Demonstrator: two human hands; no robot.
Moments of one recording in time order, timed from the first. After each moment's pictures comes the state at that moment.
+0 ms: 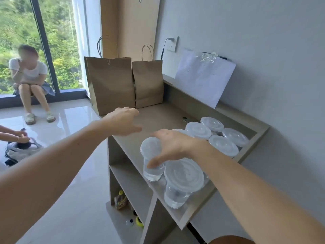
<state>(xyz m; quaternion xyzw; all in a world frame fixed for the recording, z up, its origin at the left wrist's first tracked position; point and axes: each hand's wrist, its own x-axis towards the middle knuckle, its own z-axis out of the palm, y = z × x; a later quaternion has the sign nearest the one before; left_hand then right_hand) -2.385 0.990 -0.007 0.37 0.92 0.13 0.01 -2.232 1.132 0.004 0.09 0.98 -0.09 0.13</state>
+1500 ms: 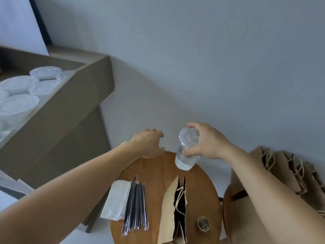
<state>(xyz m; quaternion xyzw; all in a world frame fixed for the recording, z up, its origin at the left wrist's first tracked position) -1.896 1.259 -0.122 0.70 0.70 0.03 0.15 -1.675 1.308 -0.078 0.51 0.83 -0.22 -0.07</state>
